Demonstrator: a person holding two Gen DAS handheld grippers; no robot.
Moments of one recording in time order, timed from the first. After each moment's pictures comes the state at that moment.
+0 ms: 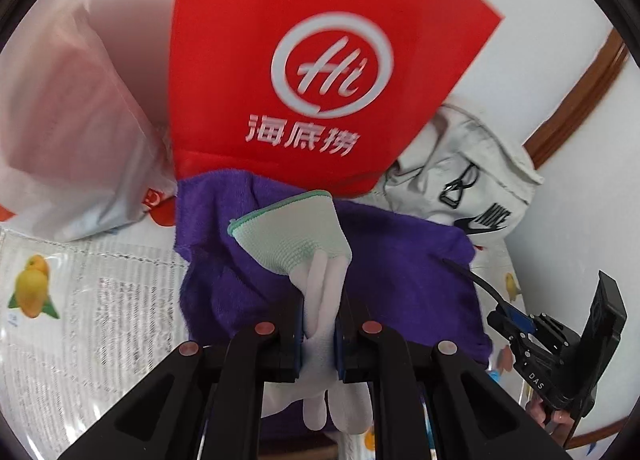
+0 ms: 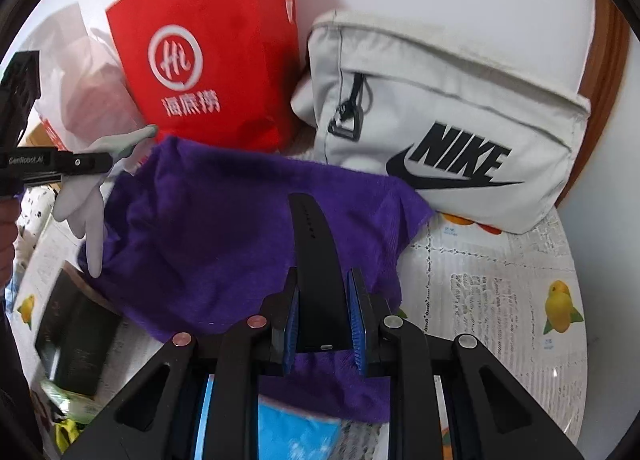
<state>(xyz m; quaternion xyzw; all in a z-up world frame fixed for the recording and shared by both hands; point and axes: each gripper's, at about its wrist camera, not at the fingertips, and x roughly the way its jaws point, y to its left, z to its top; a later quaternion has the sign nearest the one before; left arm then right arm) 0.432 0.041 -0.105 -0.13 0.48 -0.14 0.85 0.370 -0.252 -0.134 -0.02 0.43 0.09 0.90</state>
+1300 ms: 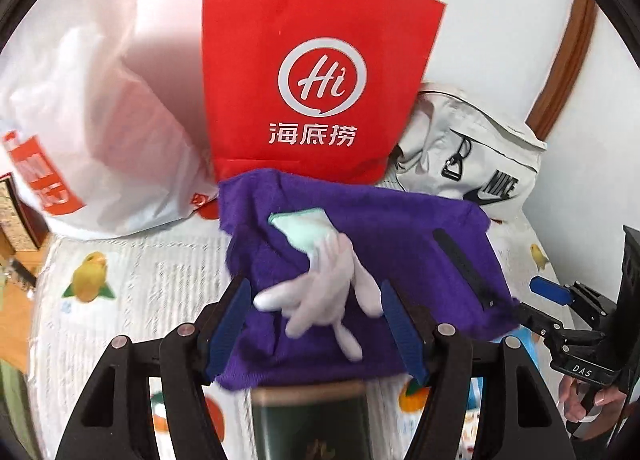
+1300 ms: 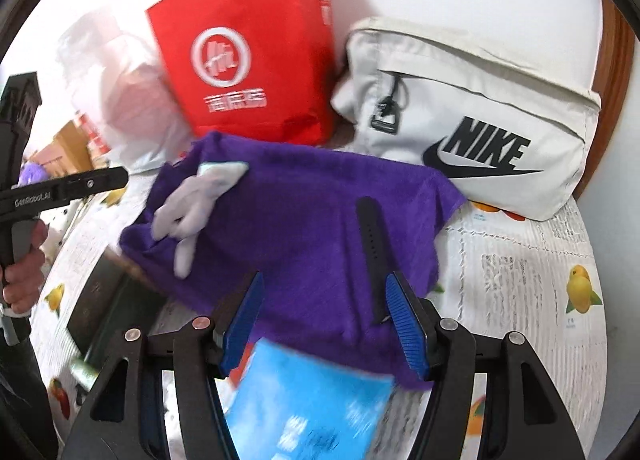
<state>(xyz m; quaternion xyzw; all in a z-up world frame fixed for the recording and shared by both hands) 0.353 0.035 -0.083 -0.04 0.43 -0.09 0.90 0.325 -0.232 -0.119 0.00 0.42 0.14 0.90</state>
